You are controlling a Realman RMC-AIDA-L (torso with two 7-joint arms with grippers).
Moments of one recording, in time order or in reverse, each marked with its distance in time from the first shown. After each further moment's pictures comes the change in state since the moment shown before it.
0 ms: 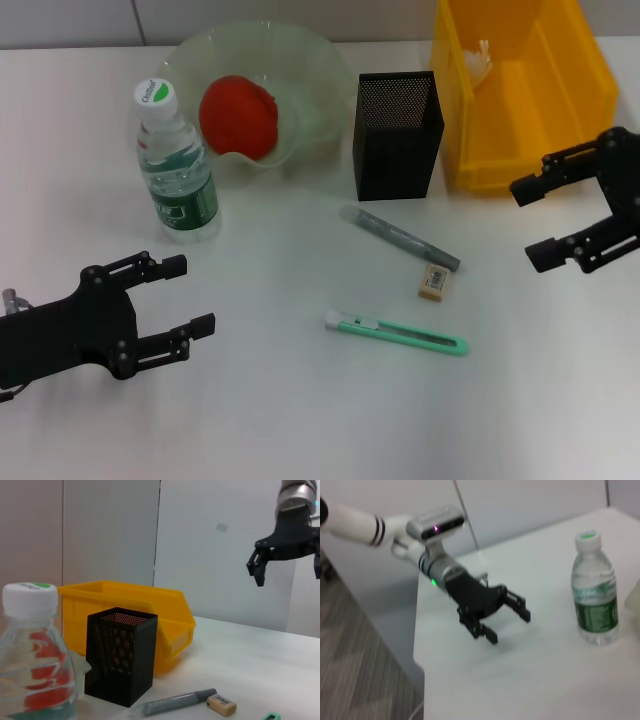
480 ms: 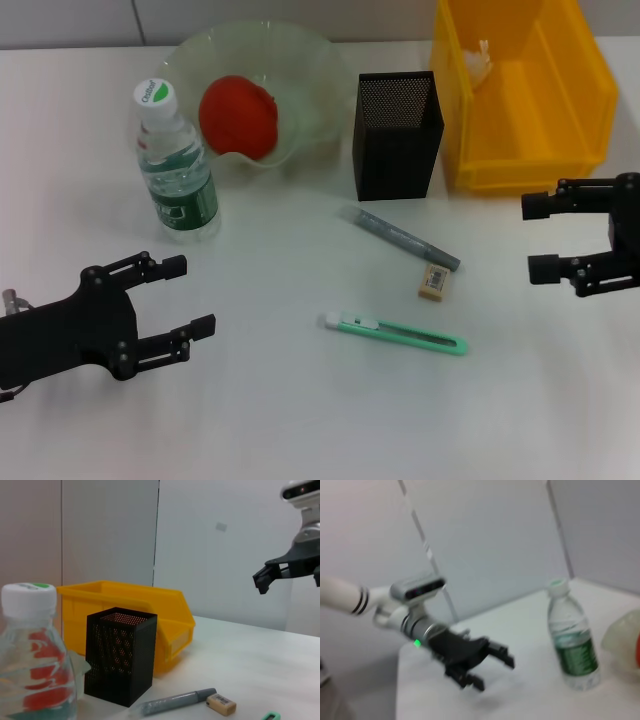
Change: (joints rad) left arm 0.001 -0.001 0.001 0.000 0.000 0.000 0.005; right arm -0.231 0.018 0.009 0.199 0.255 0.132 -0.217
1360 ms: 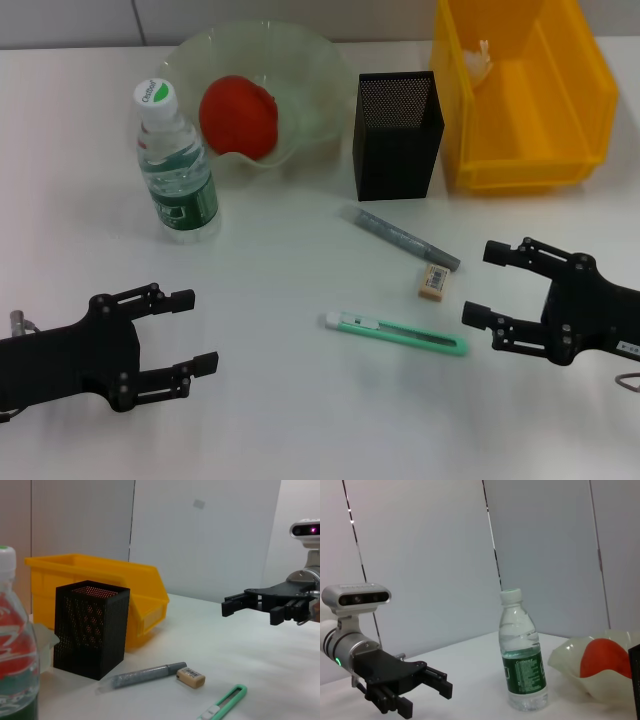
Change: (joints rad) left arm 0.008 0.019 0.092 0.007 0.009 0.002 -0.037; right arm -0.177 0.111 -0.091 0.368 0.256 0.268 -0.577
